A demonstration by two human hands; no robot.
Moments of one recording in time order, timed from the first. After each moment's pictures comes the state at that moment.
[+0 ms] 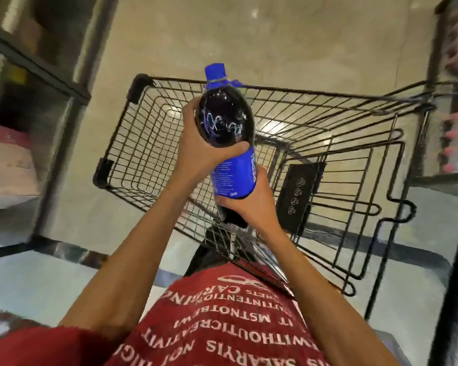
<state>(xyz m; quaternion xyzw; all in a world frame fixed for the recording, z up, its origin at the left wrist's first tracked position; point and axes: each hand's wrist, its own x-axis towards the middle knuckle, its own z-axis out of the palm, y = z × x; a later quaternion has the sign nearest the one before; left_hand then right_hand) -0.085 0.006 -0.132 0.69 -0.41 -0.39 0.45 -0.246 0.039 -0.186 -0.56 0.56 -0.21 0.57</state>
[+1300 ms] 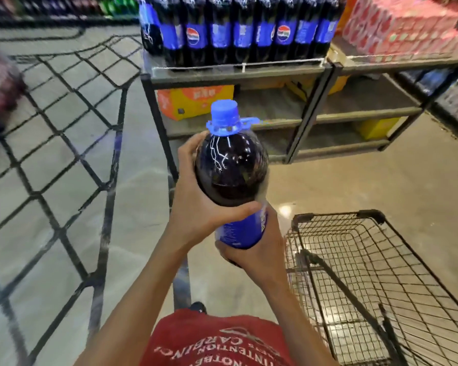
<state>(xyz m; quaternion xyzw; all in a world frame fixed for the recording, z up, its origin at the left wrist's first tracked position) 0.051 0.453 0.060 0.73 -0.17 0.11 0.65 -0.014 0.315 -0.024 -0.80 0.09 -0.09 0.59</state>
